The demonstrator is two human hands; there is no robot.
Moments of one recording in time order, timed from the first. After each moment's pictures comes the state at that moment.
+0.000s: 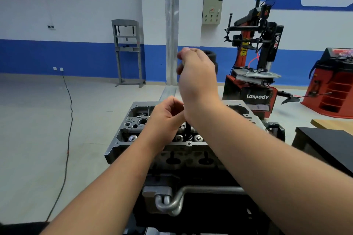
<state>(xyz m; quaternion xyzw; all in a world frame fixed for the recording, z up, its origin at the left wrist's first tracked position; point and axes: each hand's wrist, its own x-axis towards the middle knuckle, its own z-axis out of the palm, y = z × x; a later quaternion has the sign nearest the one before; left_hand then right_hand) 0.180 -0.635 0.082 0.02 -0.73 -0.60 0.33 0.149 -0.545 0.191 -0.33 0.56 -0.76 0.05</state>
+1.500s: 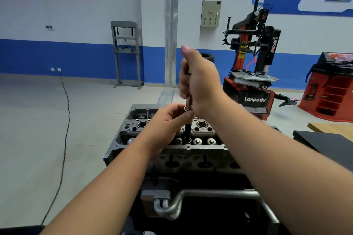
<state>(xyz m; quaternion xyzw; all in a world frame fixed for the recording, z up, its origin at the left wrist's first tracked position) 0.184 -0.639 0.086 0.04 -0.75 -0.60 0.27 0.126 -0.542 0.189 -0.43 0.51 -0.73 0.17</state>
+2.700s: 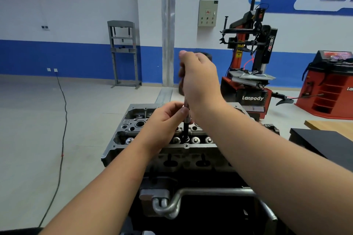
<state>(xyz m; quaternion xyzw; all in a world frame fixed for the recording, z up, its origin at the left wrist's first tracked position) 0.184 -0.637 0.083 0.02 -0.75 -0.59 0.31 0.138 -0.539 0.187 -0.37 0.55 -0.75 0.07</state>
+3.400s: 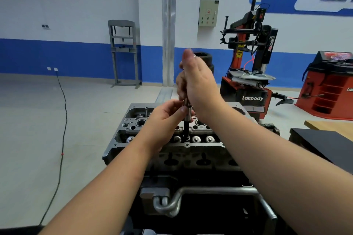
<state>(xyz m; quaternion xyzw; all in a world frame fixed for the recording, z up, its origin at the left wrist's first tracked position) 0.187 -0.634 0.085 0.02 -0.73 -0.61 0.31 0.115 -0.542 0.171 -0.47 0.52 -0.71 0.10</state>
